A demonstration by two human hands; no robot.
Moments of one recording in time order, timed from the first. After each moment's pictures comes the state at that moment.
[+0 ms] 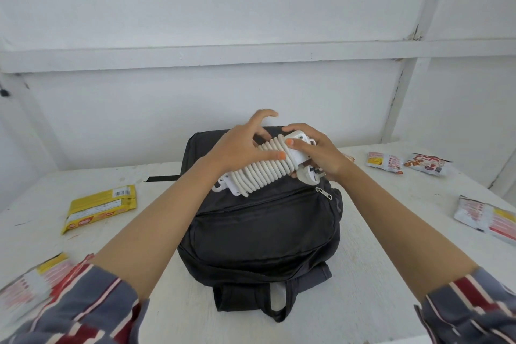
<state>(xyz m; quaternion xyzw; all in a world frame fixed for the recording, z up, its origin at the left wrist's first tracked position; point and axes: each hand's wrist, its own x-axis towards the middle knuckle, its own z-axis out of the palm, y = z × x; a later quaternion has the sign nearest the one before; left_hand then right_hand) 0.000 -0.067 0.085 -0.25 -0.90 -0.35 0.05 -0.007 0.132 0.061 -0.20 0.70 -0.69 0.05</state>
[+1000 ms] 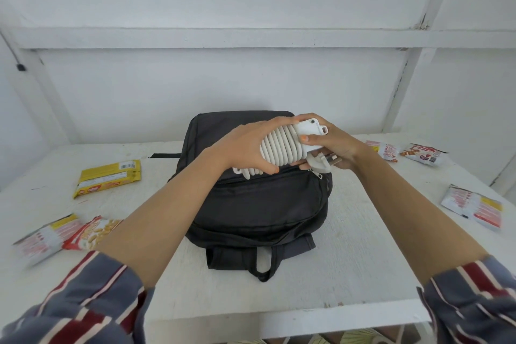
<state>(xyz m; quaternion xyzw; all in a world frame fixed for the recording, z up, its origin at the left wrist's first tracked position) 0.035 -0.048 0.073 -0.31 -0.93 -0.20 0.07 0.020 0.168 0.070 -0.20 0.68 -0.68 0.20</state>
